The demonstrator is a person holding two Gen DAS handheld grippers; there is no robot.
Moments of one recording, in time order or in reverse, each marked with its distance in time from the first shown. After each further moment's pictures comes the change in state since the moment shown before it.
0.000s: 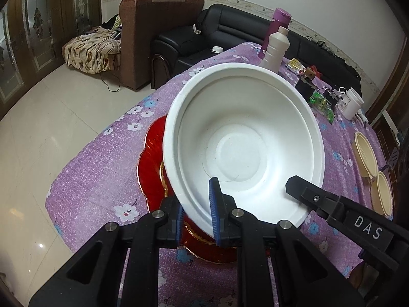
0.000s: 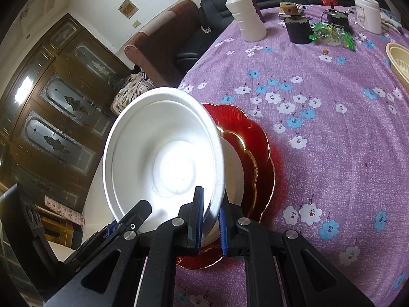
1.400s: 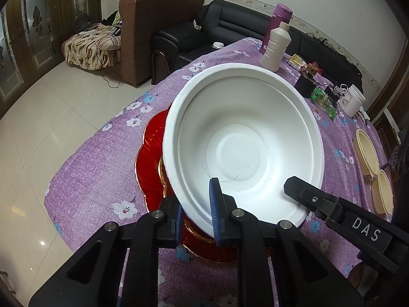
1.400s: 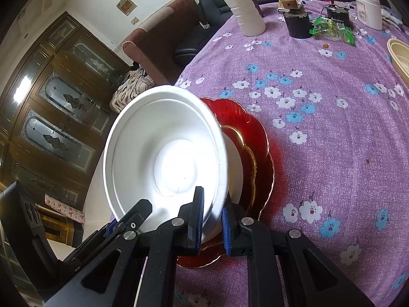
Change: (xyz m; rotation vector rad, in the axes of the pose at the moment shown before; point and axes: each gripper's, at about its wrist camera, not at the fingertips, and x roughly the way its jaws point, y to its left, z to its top) left arm 0.003 0.003 -0.004 -0.007 0.023 -0.002; right arm 0.003 -0.001 0.000 0.011 0.028 0.002
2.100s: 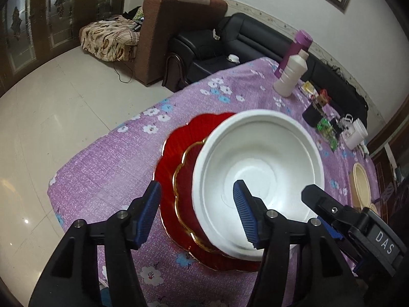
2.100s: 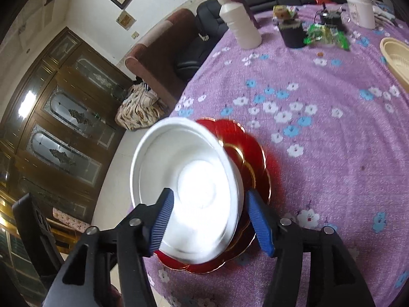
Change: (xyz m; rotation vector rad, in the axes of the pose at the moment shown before) left arm -0.017 0.023 0.013 -0.163 -0.052 -0.009; right arm -0.022 -0.004 0.008 0.042 -0.082 0.038
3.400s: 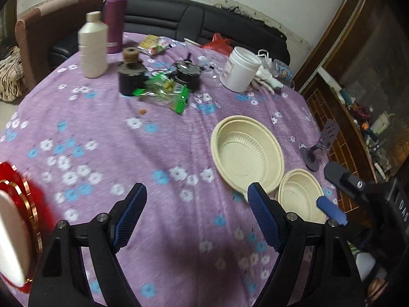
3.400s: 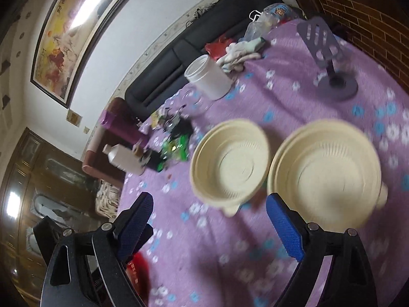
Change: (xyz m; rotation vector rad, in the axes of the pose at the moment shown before) left arm 0.049 -0.334 -0.025 0.405 0.185 -0.319; right arm -0.199 -0.279 0.110 0.382 -0.305 -0.149
